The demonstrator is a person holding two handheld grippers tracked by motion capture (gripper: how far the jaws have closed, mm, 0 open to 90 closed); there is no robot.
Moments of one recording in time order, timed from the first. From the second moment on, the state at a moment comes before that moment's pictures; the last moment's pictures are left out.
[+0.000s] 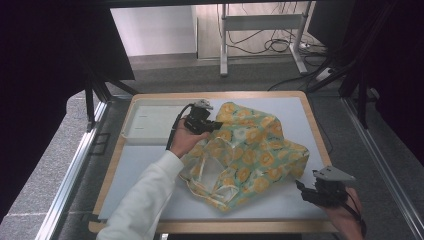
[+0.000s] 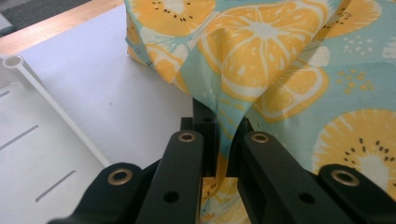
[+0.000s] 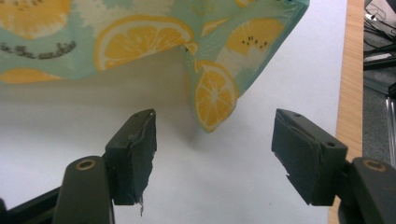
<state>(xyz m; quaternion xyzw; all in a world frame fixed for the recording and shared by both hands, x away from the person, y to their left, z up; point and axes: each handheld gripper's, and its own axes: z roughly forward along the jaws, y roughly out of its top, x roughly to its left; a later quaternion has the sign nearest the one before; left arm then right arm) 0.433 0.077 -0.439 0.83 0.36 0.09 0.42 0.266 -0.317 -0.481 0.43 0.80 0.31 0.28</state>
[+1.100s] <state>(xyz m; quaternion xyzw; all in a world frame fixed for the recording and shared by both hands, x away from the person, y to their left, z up) 0.417 0.089 -0.438 0.82 0.36 0.07 0.44 0.335 -0.310 -0.468 0.45 0.80 0.33 0.21</state>
